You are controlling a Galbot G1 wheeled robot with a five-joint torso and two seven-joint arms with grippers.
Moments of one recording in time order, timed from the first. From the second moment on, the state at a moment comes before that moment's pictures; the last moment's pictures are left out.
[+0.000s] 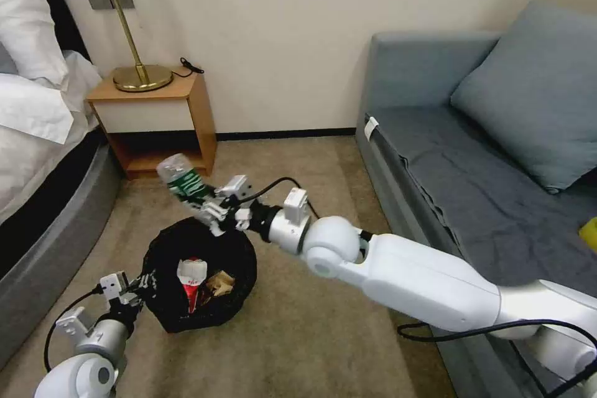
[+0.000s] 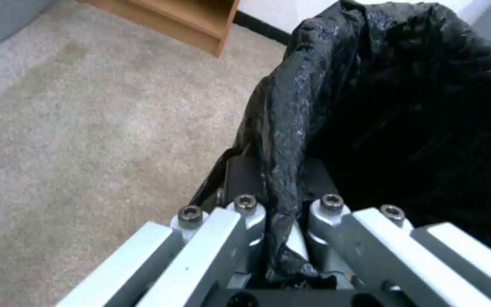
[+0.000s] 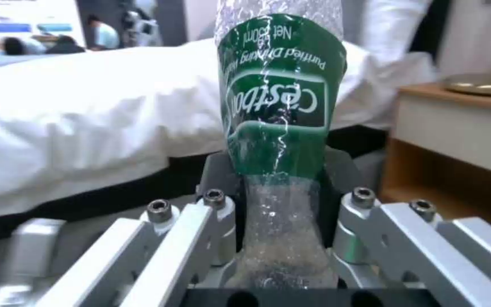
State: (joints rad) left arm 1.51 -1.42 -0.92 -1.89 -0.60 0.35 0.20; right arm -0.25 1.14 -0.79 1.80 0.94 0.00 0.00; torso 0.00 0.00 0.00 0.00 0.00
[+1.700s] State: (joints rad) left arm 1.51 -1.45 -0.92 -1.90 -0.65 0.39 0.17; right arm -0.58 1.01 -0.59 1.77 0.52 0.01 0.16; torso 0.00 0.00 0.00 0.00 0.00
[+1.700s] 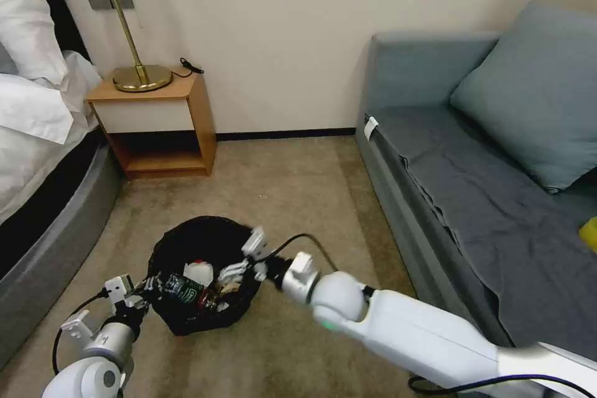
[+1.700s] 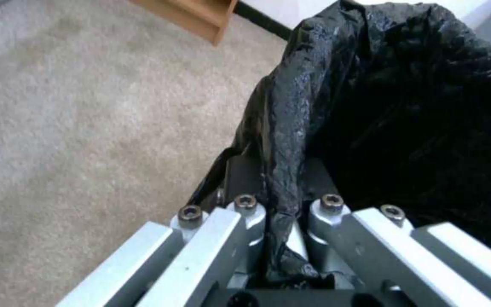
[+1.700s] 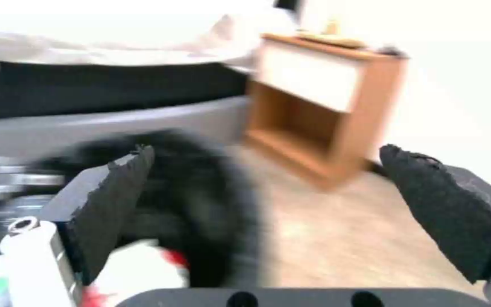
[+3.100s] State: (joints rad) left arm 1.47 -1.44 -0.90 -1.75 -0.65 0.39 0.18; right arm -1.54 0.99 0.24 2.21 0.15 -0.11 0.36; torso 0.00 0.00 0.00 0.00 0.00
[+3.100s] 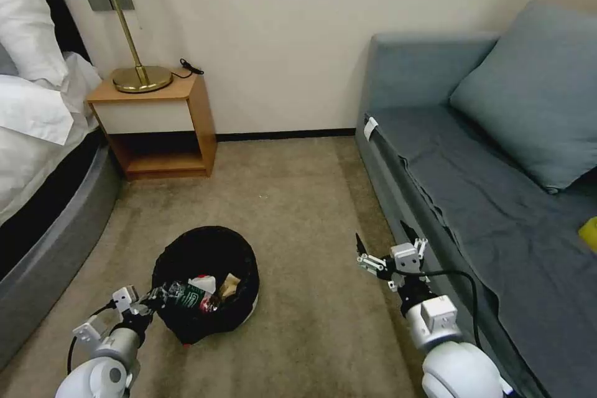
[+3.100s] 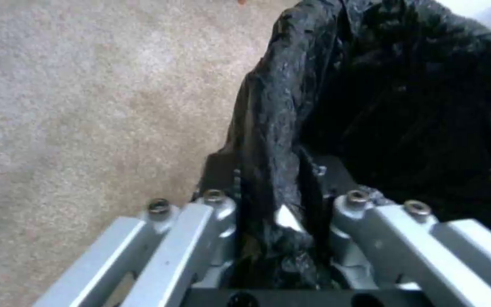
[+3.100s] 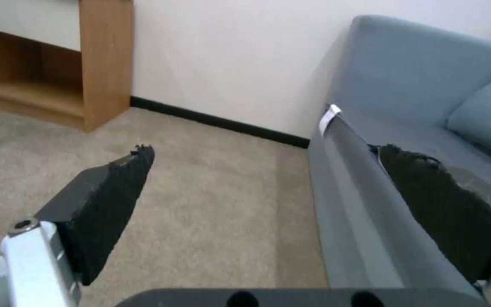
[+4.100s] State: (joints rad) left arm 1.64 -1.50 -0.82 -2.07 -0.39 0.06 0.36; right arm -1.76 1.29 0.35 2.27 -0.01 -0.01 0.31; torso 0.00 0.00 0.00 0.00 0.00
